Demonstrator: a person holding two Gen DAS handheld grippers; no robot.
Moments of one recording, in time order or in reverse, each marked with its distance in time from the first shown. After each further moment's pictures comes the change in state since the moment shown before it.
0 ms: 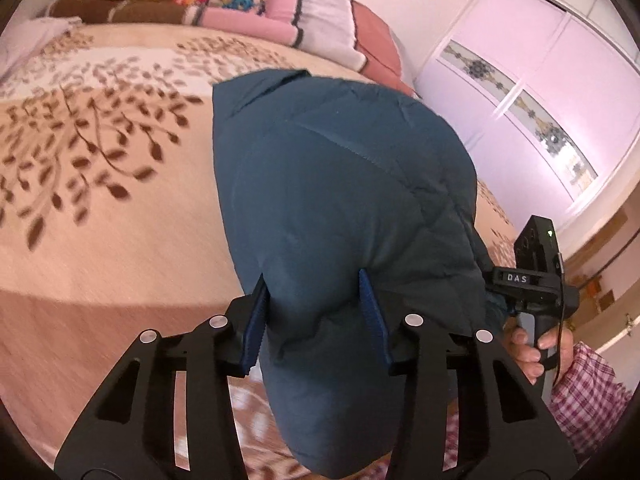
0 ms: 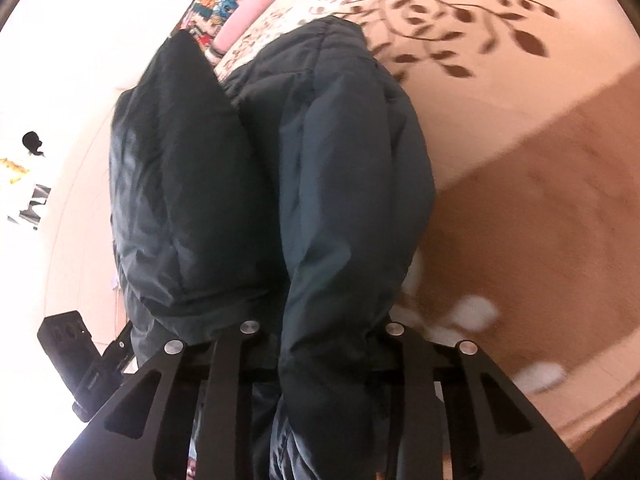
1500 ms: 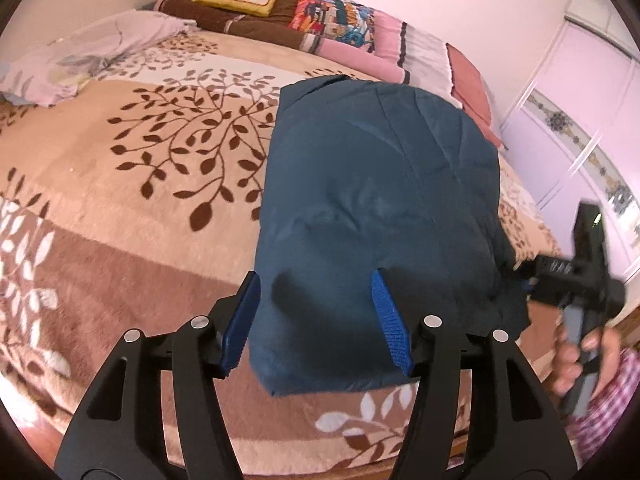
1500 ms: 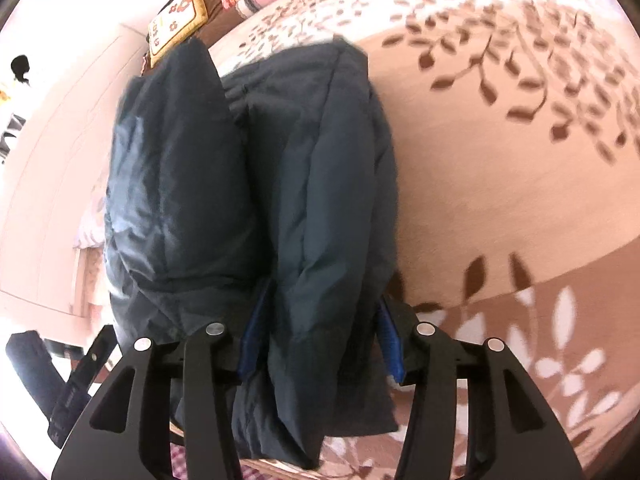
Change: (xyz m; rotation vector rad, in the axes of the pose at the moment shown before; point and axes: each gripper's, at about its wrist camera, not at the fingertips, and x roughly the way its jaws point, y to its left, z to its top) left arm -0.074 0.076 -0.026 -0.155 -0.105 0.295; right arm 0.068 0.141 0.025 -0.209 0.048 -0.184
